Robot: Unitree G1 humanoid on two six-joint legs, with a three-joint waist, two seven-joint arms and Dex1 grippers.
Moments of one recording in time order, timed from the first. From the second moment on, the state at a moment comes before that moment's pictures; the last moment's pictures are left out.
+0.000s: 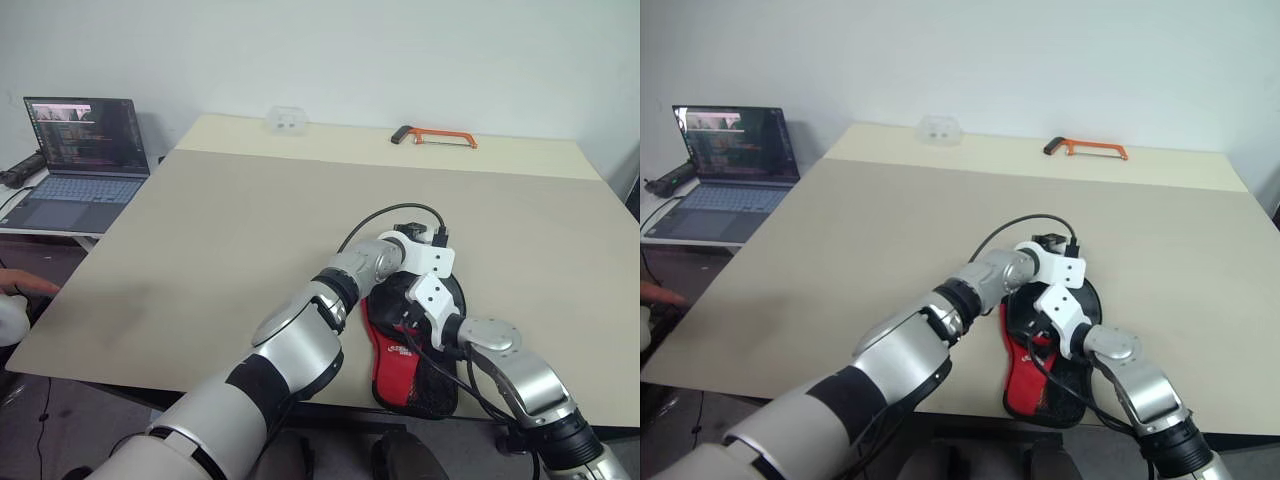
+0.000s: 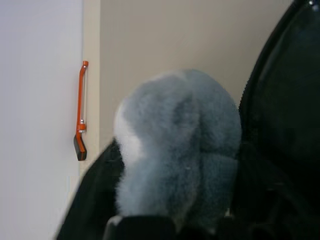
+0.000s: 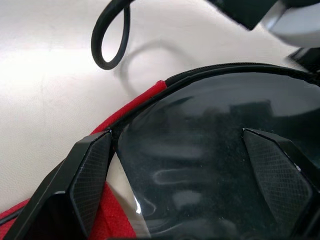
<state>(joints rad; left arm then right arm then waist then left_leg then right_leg) -1.27 -0.16 -0.61 1.39 0.71 -0.22 -0.17 -0.18 -0.46 0.28 -0.22 0.14 0.51 0.60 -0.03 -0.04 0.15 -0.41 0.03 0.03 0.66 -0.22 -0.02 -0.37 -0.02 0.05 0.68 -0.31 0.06</state>
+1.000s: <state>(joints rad) -0.98 0.10 -0.33 0.78 0.24 -0.16 -0.85 -0.23 -0.49 0.29 -0.18 0.13 0.49 0.70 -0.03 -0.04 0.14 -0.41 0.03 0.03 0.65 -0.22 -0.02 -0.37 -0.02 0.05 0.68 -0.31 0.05</state>
